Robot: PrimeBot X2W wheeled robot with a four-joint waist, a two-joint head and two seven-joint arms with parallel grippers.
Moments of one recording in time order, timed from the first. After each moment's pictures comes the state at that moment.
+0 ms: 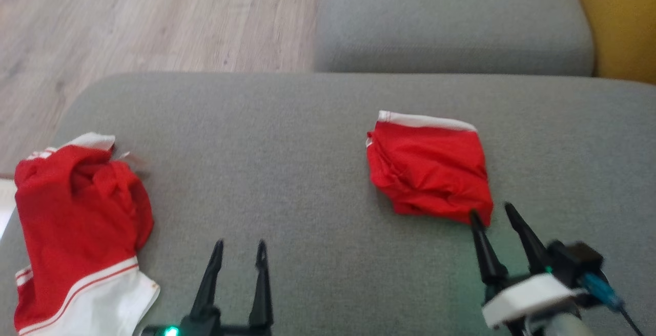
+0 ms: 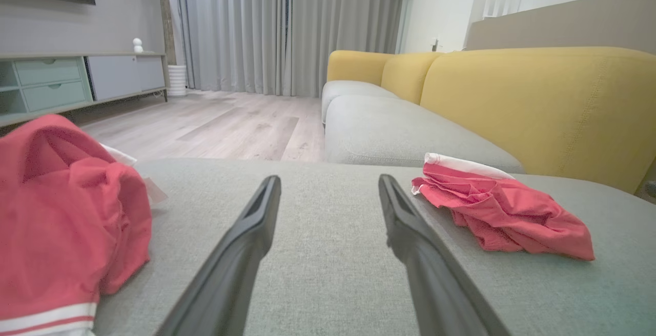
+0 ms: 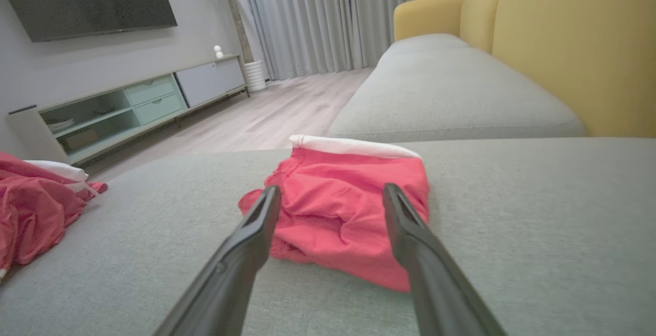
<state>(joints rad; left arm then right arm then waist) 0.14 0.06 -0.39 0.09 -0.19 0.21 -0.26 -0.01 -0.13 0.21 0.35 0.30 0.13 -0.25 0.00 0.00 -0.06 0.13</state>
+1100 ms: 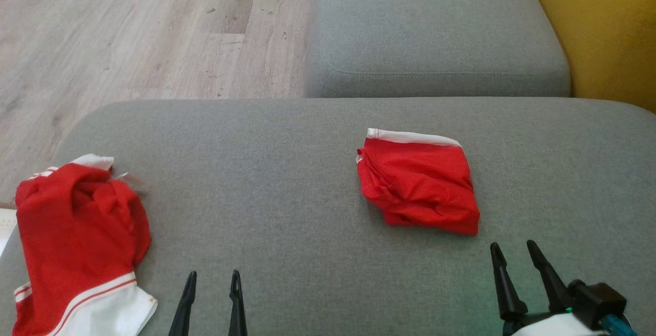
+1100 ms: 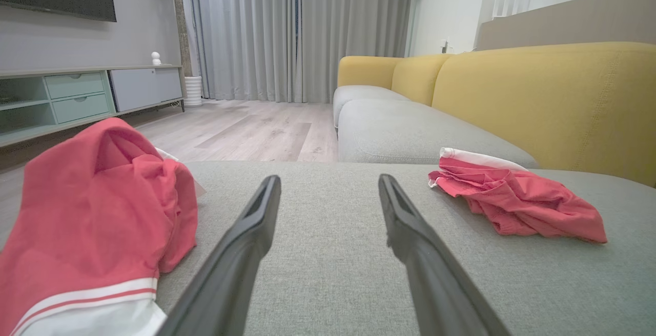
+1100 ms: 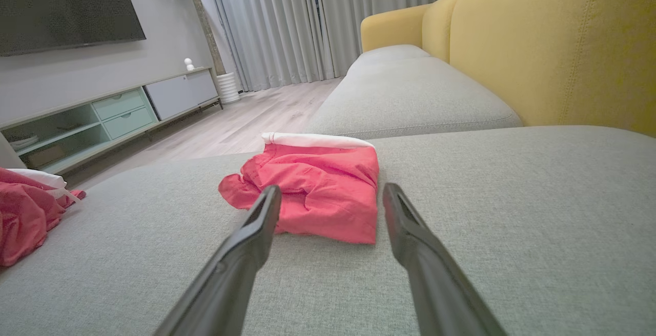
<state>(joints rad) 0.28 0.07 -0.29 0.03 -0.14 0.17 -0.26 0.16 -0.12 0.12 0.27 0.28 0.13 -0.25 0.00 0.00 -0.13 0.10</state>
